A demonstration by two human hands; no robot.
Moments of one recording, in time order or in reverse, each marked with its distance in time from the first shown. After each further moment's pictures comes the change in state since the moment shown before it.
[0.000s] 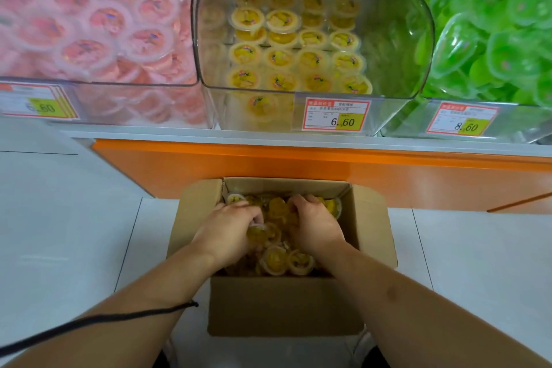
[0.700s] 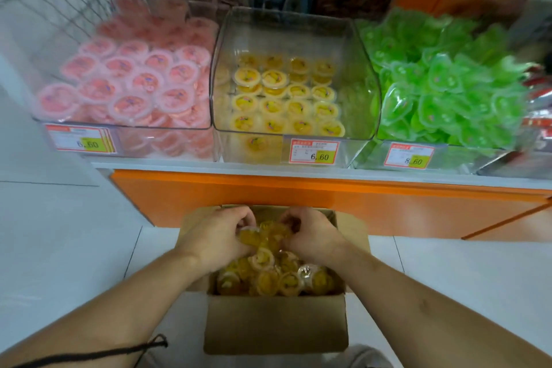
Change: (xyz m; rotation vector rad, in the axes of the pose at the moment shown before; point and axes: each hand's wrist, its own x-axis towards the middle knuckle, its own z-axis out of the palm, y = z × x) left_hand -0.032 0.026 -0.076 -0.297 0.050 -0.034; right_hand -0.040 -0.035 -0.092 0.294 -0.107 -0.013
